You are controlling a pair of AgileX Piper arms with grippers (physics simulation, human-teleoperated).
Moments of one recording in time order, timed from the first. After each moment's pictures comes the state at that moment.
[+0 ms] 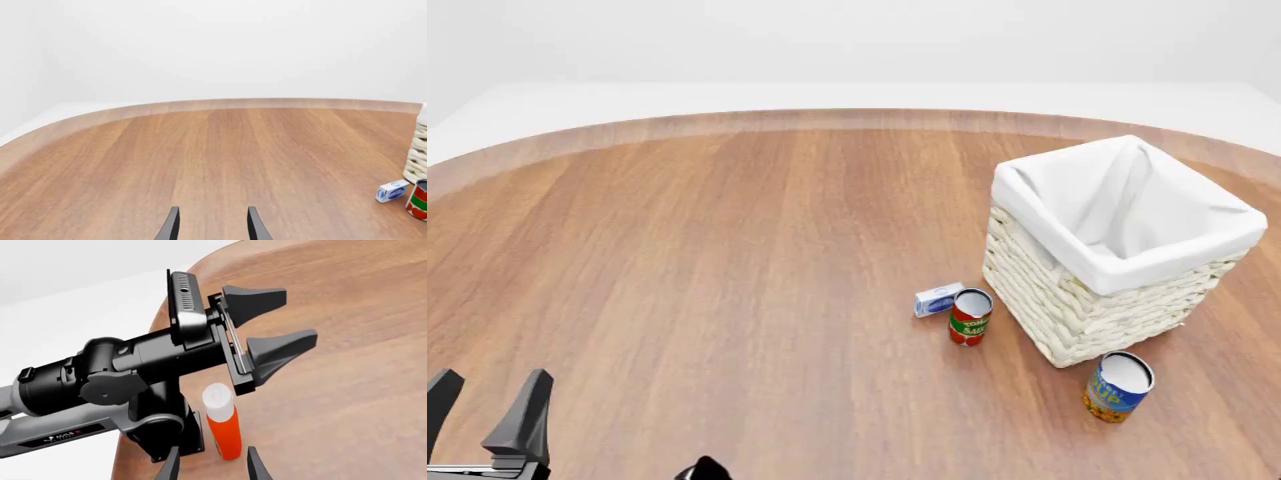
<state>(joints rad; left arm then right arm) 0.00 0.01 0.00 0.00 0.00 1.44 1.76 -0.92 -0.41 0.15</state>
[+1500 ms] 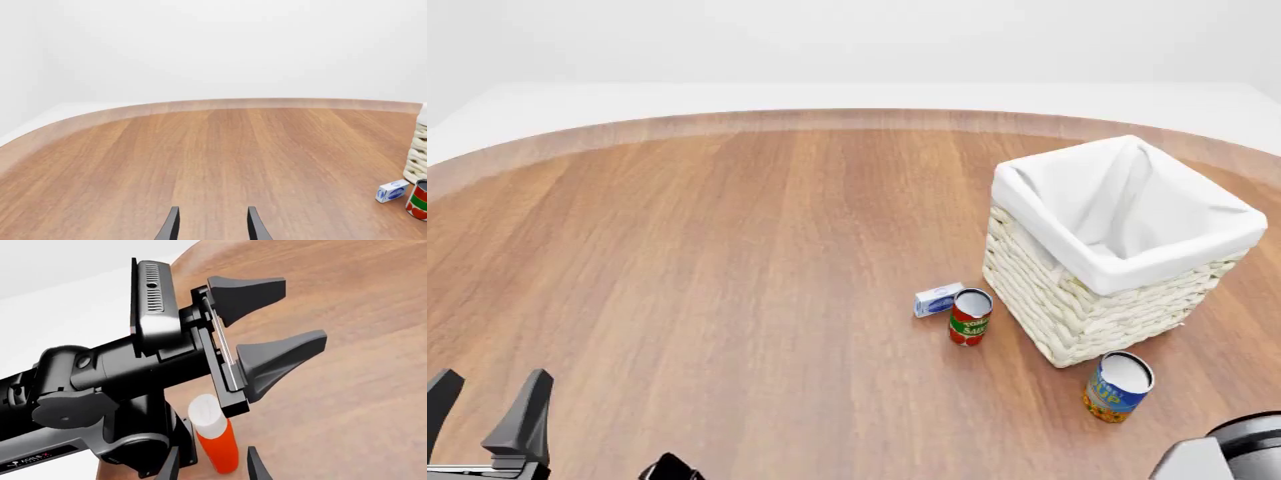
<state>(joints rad) 0.00 0.01 0.00 0.00 0.00 1.42 1.91 -1.05 -0.38 0.17</state>
